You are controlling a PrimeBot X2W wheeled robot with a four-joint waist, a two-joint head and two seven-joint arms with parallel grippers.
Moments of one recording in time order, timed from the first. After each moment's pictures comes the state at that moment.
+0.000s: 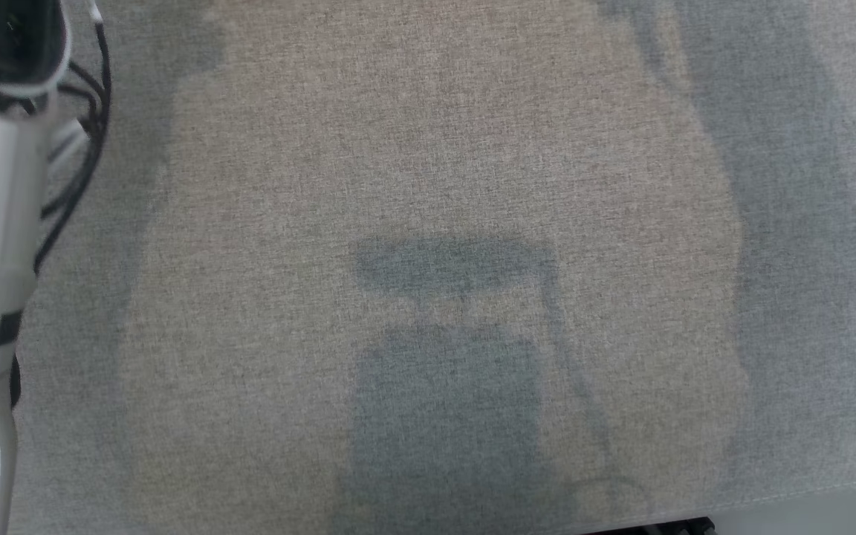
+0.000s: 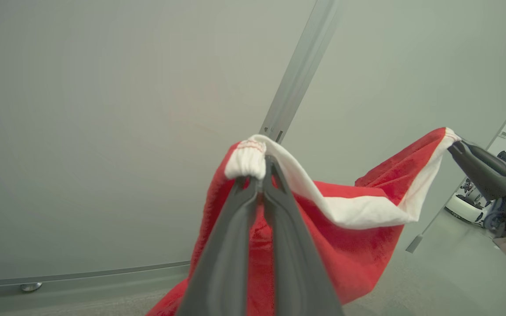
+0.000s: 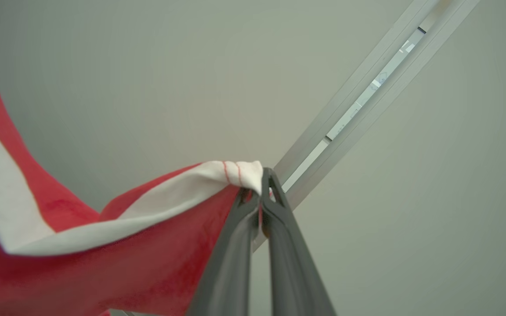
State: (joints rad) left arm -1.25 0.33 -0.41 0.33 -0.91 -0.13 -0.14; right arm -1.51 -0.26 0.32 0.51 -0.21 0.13 -0.26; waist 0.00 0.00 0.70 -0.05
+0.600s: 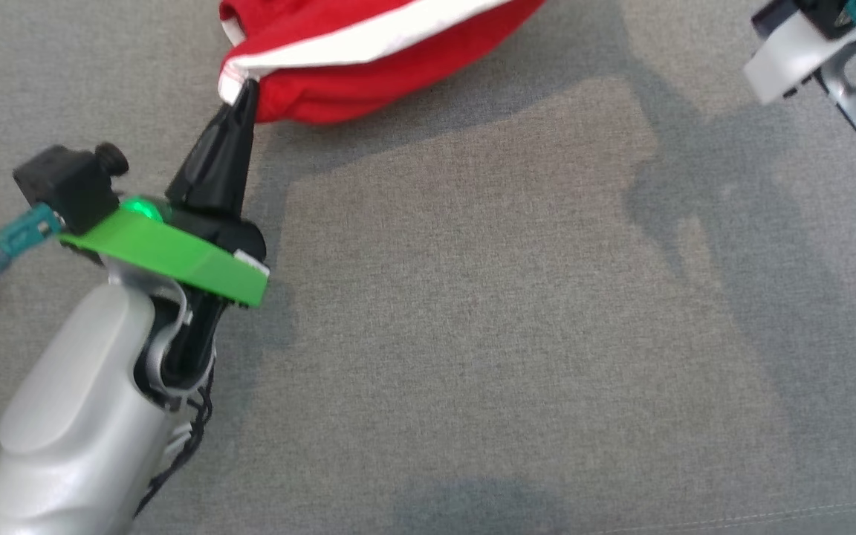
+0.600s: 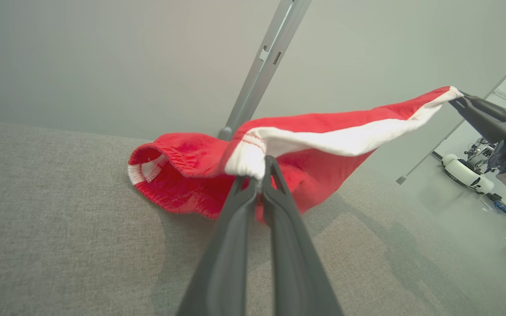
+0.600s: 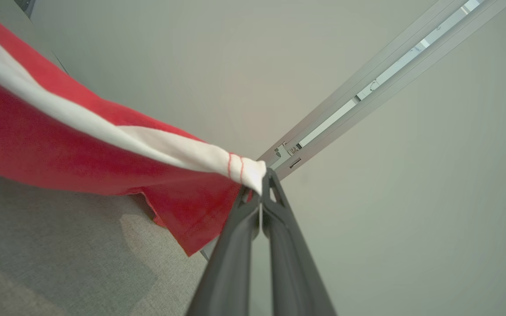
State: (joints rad) left arm -0.67 0.39 -0.58 0.23 -0.97 -0.10 -0.24; right arm -1.12 -0.55 0.59 0.43 -0.03 0.13 -0.23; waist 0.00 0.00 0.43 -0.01
